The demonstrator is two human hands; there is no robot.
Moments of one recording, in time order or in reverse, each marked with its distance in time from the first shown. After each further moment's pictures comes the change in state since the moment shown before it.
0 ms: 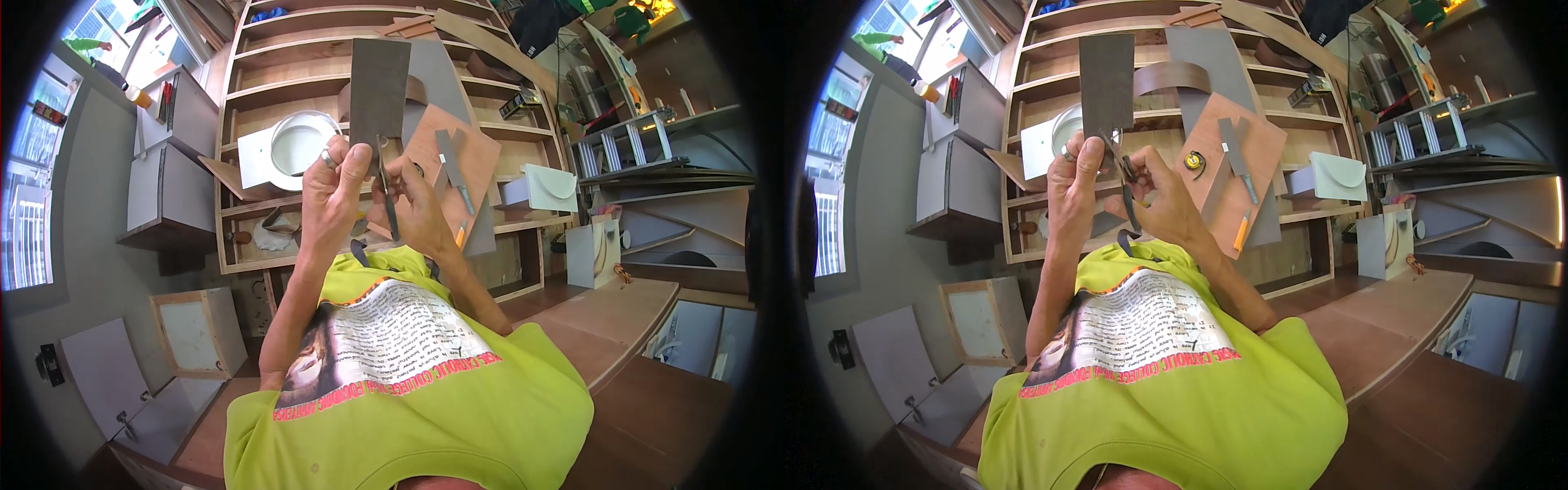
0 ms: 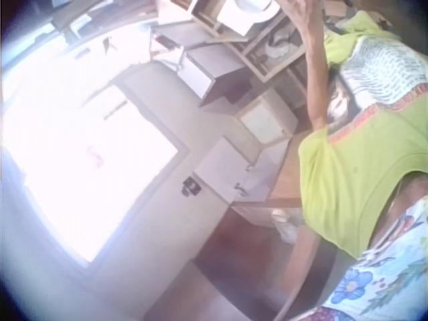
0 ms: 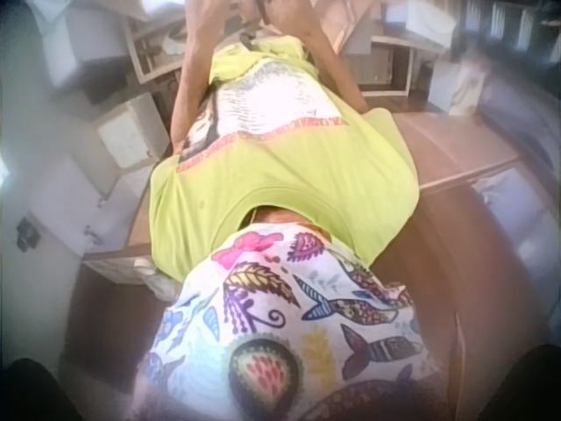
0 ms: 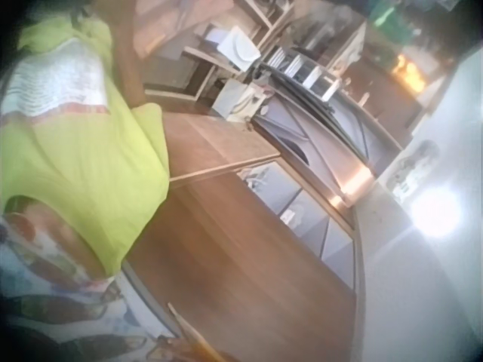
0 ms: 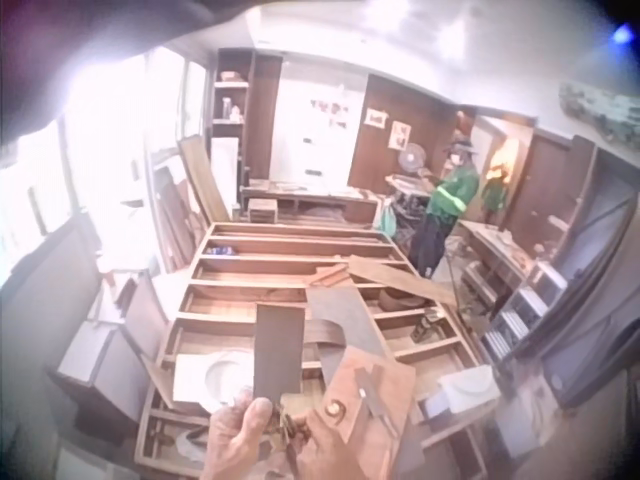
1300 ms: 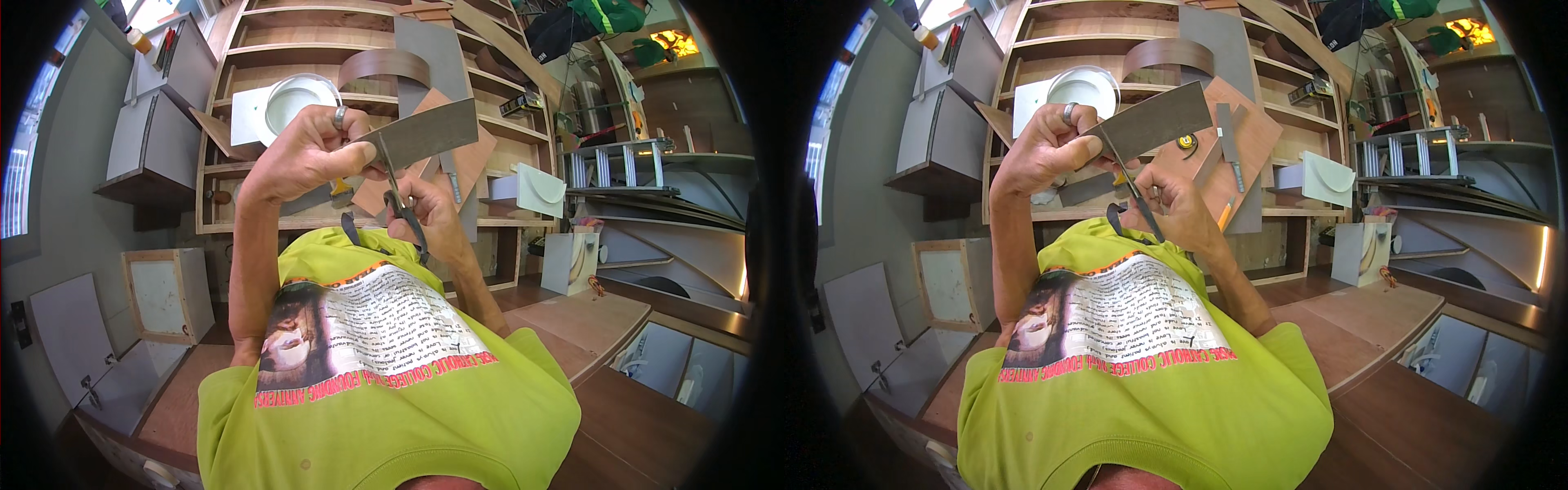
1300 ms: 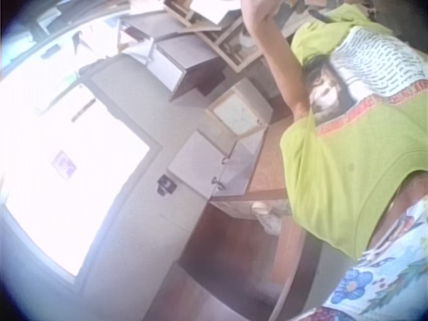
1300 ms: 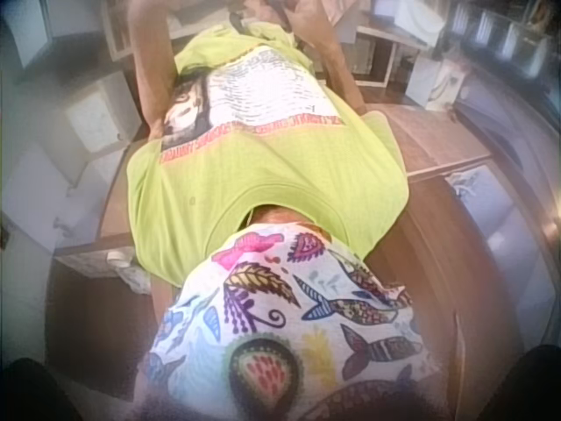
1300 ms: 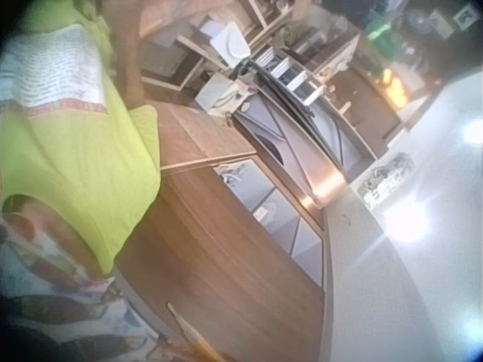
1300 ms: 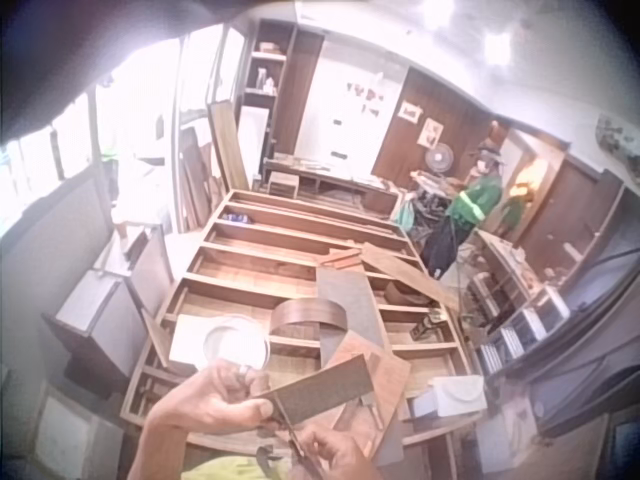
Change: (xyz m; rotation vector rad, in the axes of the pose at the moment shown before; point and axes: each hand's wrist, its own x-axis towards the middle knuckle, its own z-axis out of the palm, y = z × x) left_hand 0.016 0.037 -0.044 -0.020 -0.440 -0.255; right_hand -0.039 -0.002 -0.012 0.278 -0.234 0.199
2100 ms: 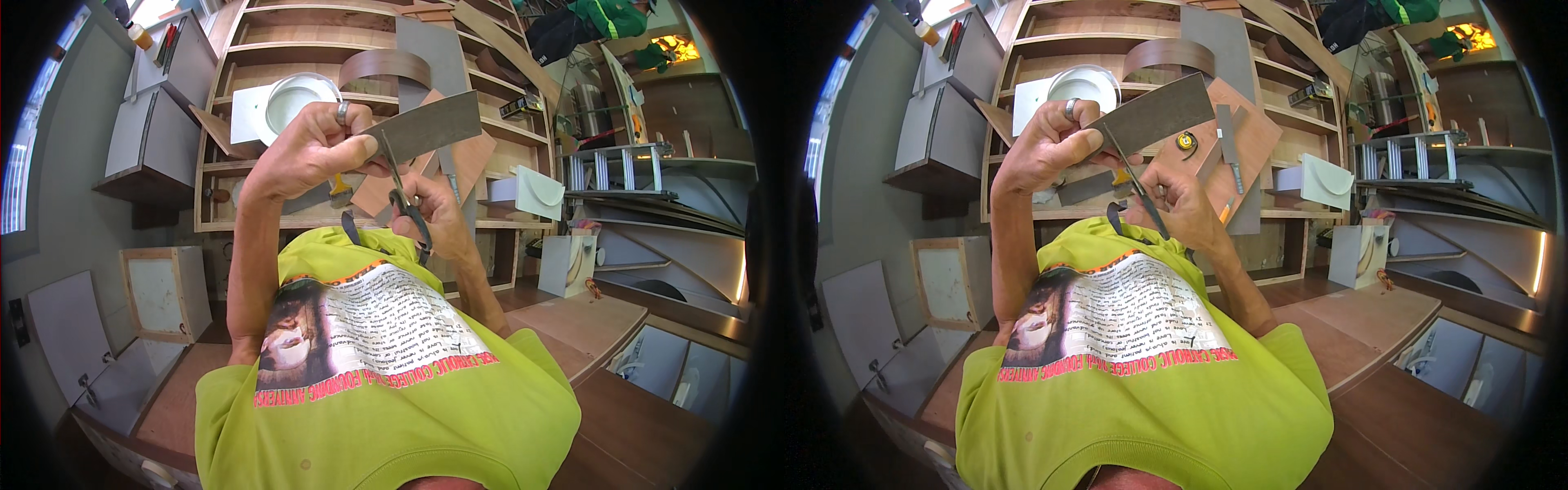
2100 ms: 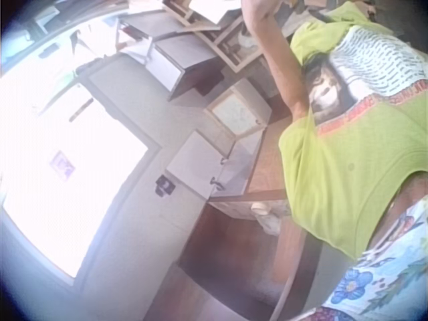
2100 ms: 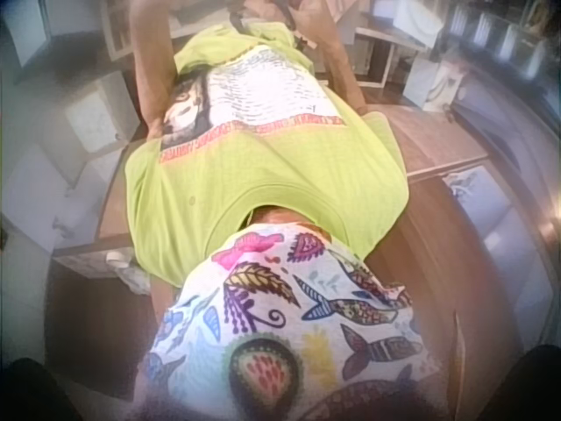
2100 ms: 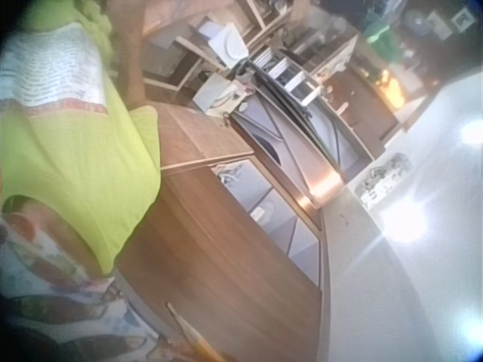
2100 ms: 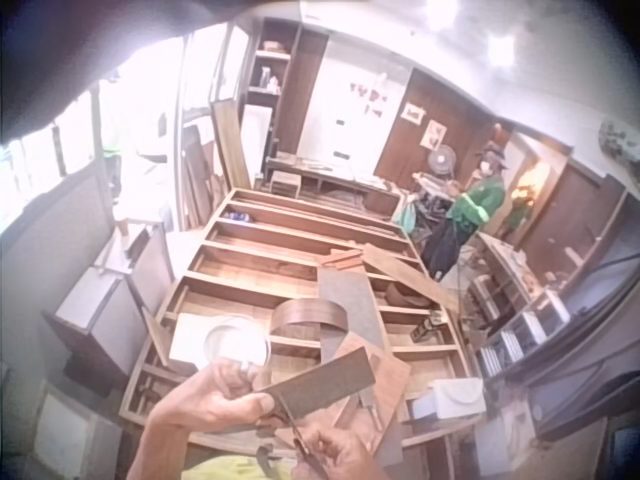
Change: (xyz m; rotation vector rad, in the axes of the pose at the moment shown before) left_hand 0.003 -0.007 -0.007 -0.100 -0.033 0.010; right_hand 0.004 -0.006 -0.002 0.028 0.018 0.044
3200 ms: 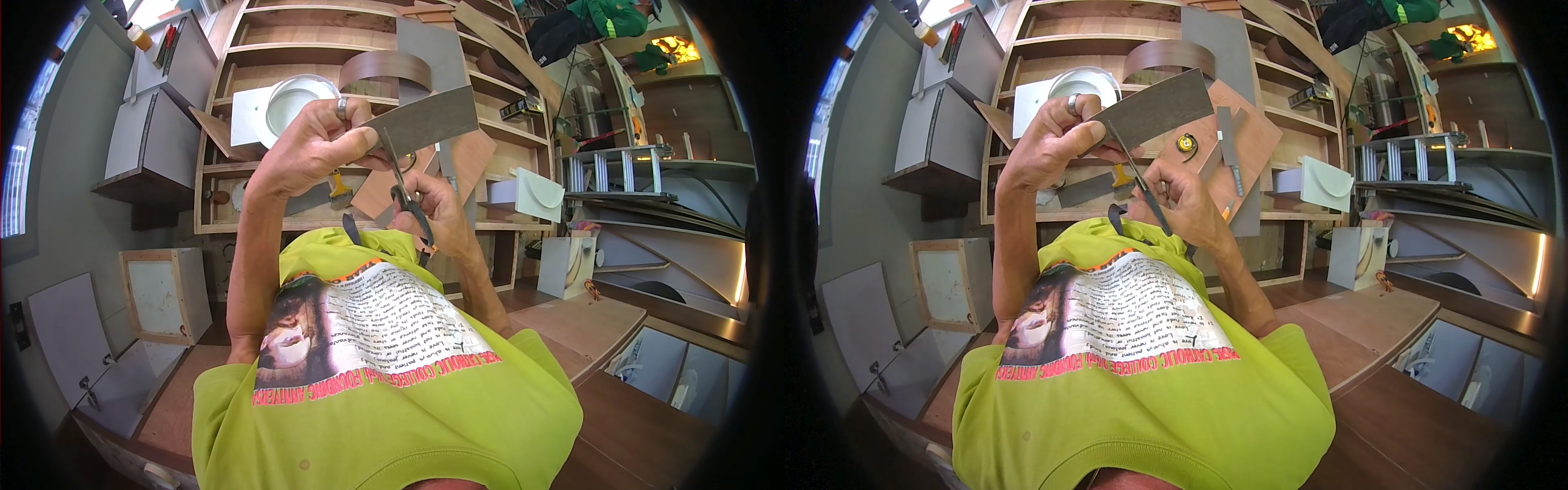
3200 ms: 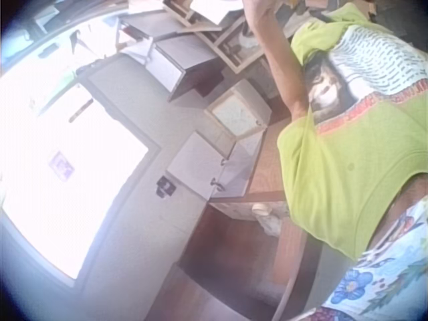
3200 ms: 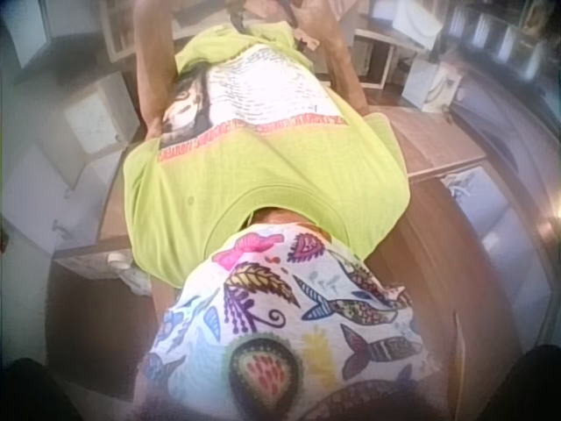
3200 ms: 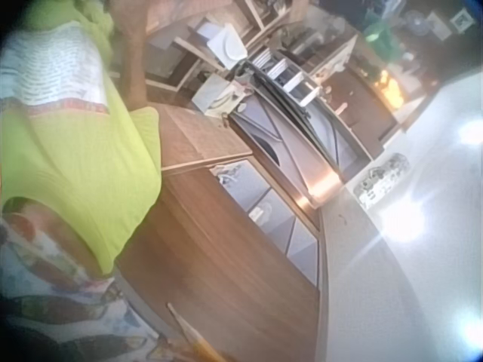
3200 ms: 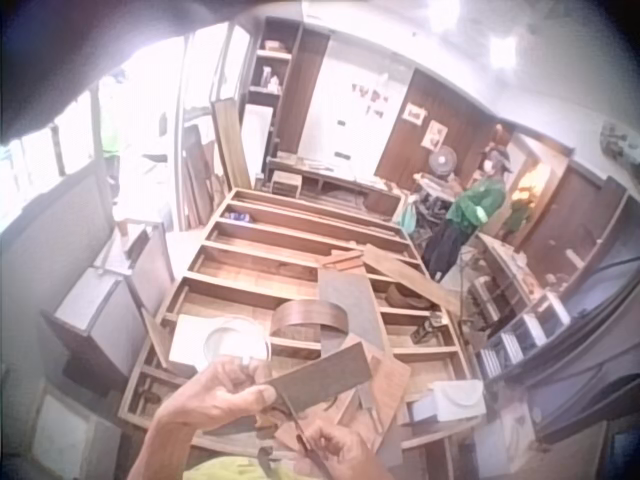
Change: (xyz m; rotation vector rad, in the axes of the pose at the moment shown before) left_hand 0.008 -0.002 -0.007 -0.079 0.053 -0.032; right_hand 0.013 0.003 -0.011 -0.057 -0.040 -0.042
